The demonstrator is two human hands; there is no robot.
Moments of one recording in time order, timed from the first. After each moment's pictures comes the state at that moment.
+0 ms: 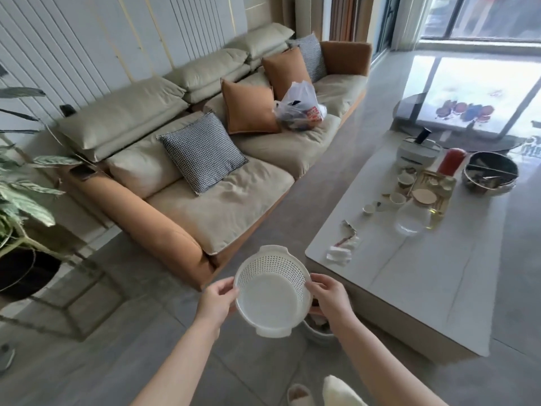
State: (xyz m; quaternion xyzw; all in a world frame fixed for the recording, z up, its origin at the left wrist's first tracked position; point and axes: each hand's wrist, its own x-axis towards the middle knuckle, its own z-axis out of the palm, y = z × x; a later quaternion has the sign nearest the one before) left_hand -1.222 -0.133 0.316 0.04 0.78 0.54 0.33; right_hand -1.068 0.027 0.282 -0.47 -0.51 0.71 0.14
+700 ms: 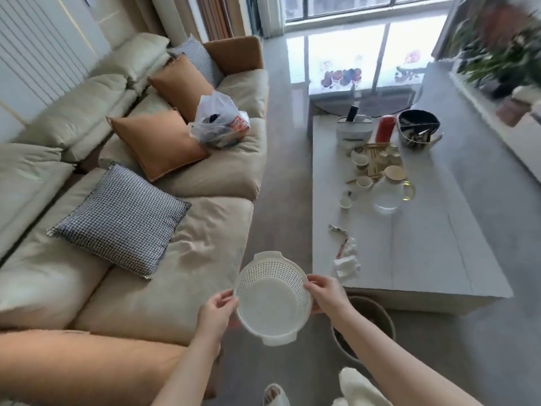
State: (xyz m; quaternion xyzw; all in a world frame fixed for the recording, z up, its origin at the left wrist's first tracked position) left_hand -1.511 0.026 0.276 0.15 0.76 0.43 0.47; right_hand -1.301 0.116 0.248 -0.59 -0.44 0.64 0.22
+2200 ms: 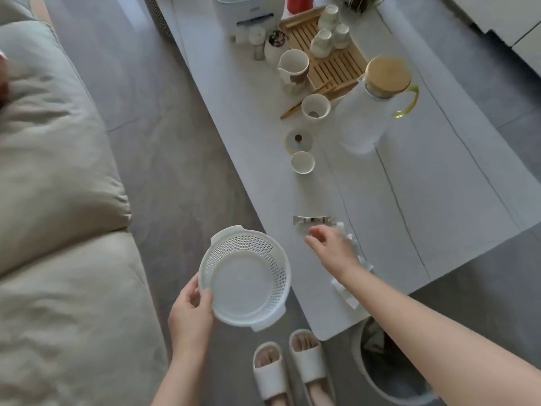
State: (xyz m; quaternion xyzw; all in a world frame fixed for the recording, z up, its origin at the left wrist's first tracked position) left_hand -1.567 0.431 -0.031 0.31 0.80 0.19 0.48; right_hand -1.307 0.455 -0.067 -0.79 -0.42 0.42 0.15
